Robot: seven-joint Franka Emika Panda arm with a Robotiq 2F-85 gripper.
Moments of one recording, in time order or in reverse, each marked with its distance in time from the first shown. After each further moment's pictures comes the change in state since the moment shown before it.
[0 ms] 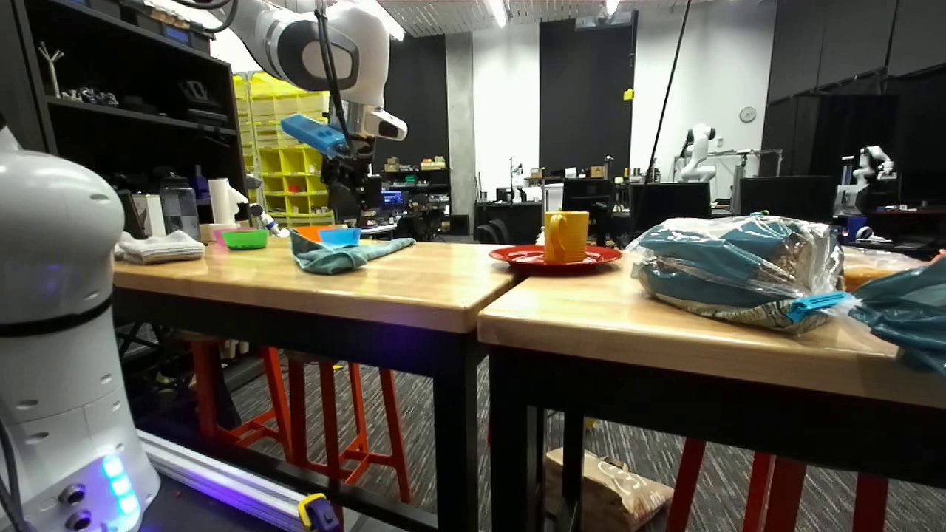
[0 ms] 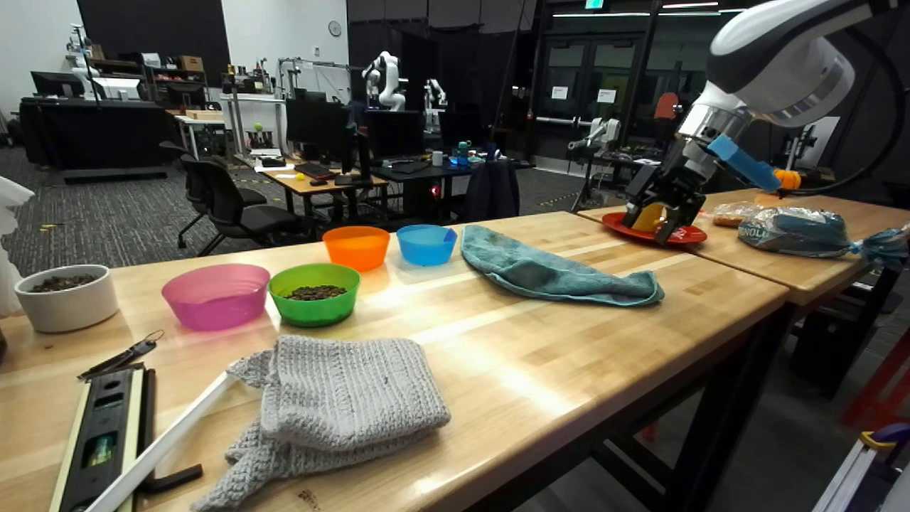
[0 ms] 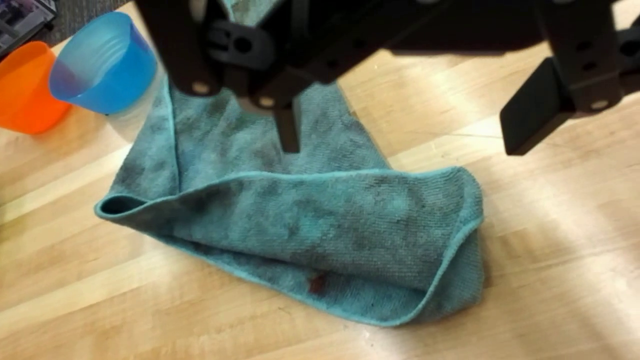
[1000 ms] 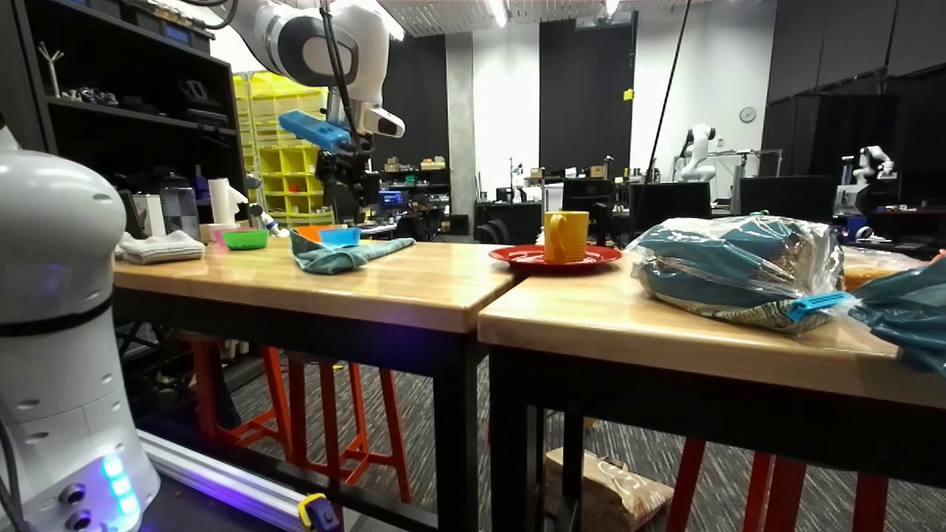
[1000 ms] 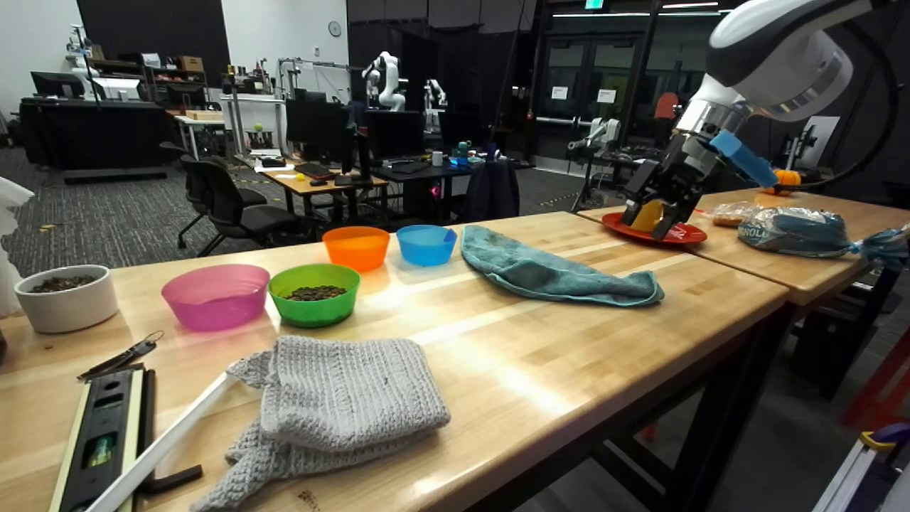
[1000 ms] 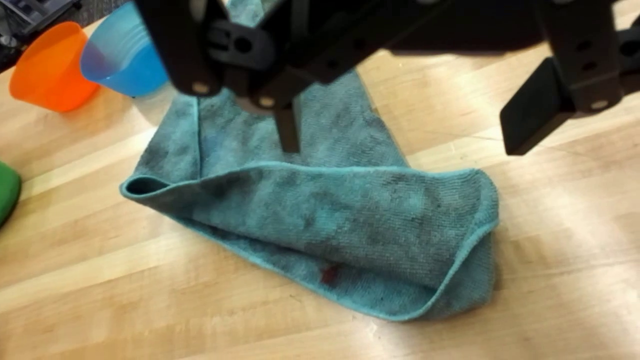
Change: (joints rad) arm 0.015 0.001 0.000 0.020 0.005 -0.035 -0.054
